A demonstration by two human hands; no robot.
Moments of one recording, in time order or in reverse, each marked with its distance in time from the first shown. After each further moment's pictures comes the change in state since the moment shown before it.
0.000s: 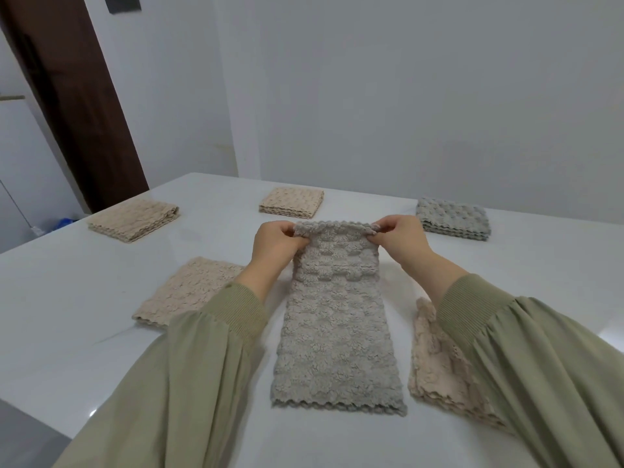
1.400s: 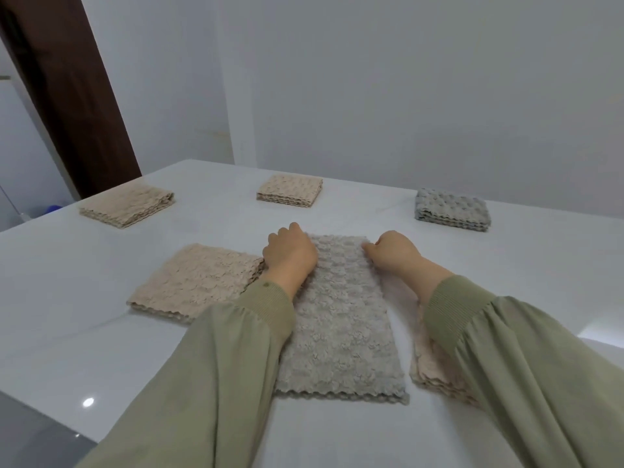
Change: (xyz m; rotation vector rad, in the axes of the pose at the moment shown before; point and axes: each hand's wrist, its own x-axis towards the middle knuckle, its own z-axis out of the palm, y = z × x) left_hand -0.004 -0.012 0.038 0.757 -0.058 -0.103; right_hand -0.001 0.029 0.018 -0.706 -0.127 0.140
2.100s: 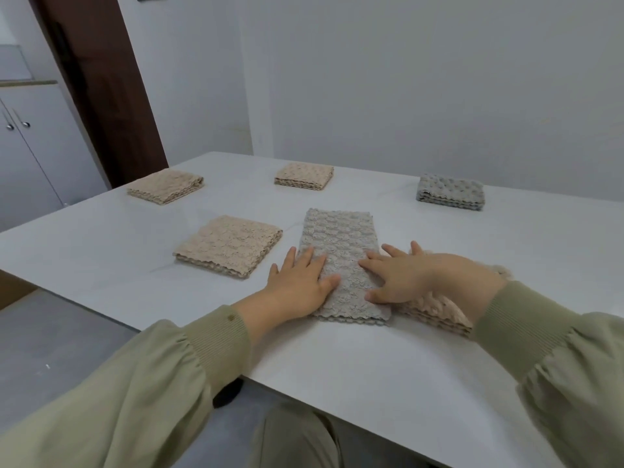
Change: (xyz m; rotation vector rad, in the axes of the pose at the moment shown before) left_hand -0.138 -0.043 -0.010 0.163 -0.292 0.307; right_hand -0.139 0.008 -0.029 -0.727 -0.452 -0.422
